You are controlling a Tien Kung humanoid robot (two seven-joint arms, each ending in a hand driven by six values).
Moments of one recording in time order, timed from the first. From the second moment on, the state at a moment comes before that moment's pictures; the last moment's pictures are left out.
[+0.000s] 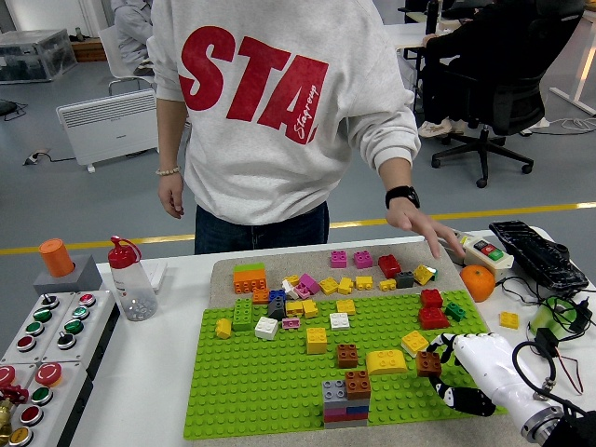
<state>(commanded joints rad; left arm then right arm) -0.11 0.03 -1.40 -0.18 1.28 0.14 0.19 0.23 -0.50 0.88 1.56 -2.14 -0.26 -0.25</state>
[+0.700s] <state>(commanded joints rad) -0.10 0.02 -1.40 -0.18 1.28 0.14 0.19 0.24 -0.50 0.90 1.62 -2.13 -0.28 -0.22</state>
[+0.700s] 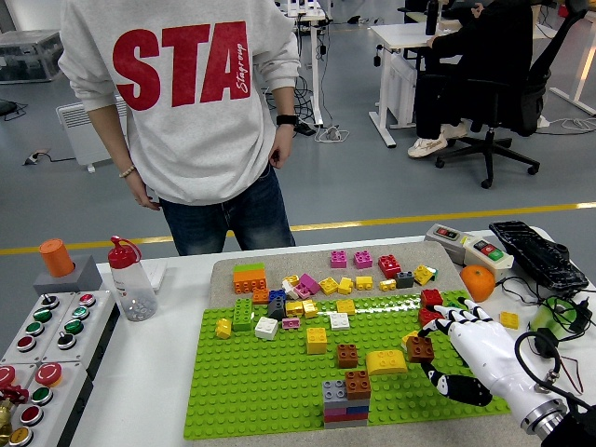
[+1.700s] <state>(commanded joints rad) -0.11 0.03 -1.40 -0.18 1.27 0.15 0.19 0.52 -0.45 0.72 1.78 -2.09 -0.01 -0.63</state>
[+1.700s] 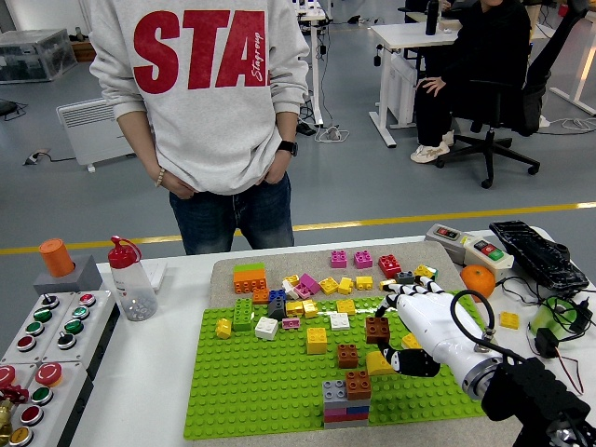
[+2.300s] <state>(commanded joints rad) -0.11 0.04 -1.41 -0.18 1.28 0.15 0.19 0.55 -0.45 0.65 1.78 -2.03 -0.01 -0.63</state>
